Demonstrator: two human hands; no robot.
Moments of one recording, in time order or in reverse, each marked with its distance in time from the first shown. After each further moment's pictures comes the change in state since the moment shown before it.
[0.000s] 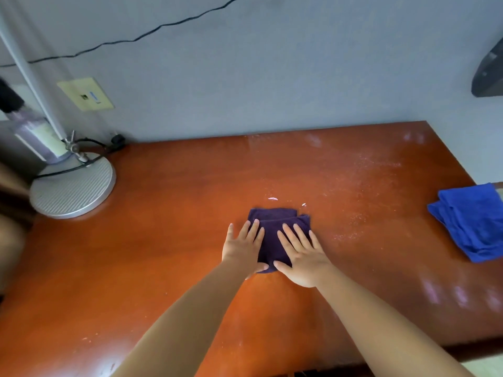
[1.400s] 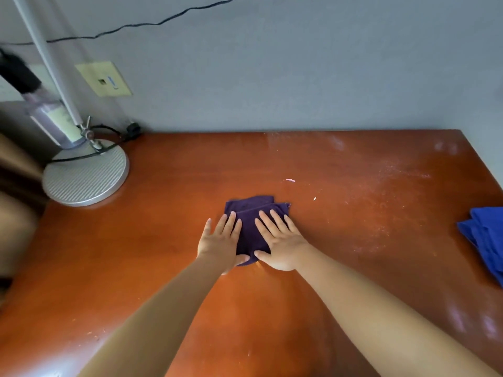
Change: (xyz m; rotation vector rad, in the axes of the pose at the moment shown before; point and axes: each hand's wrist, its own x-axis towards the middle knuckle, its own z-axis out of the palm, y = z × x) left_hand -0.005 -0.069 0.024 -0.063 -0.019 -0.162; right_hand 0.063 -0.052 -0.041 -0.124 -0.044 -0.194
